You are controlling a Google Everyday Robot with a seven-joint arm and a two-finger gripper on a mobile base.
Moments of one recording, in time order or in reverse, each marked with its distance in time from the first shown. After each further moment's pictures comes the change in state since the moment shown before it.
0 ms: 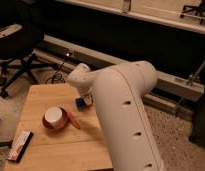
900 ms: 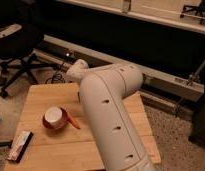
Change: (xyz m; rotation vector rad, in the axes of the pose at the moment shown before) arm -0.027 0.054 0.026 -0.014 -0.084 0.052
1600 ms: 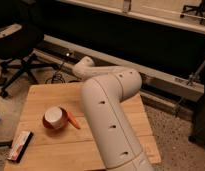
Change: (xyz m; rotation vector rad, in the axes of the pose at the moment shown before) arm -0.049 0.023 0.025 0.018 -0.023 0.132
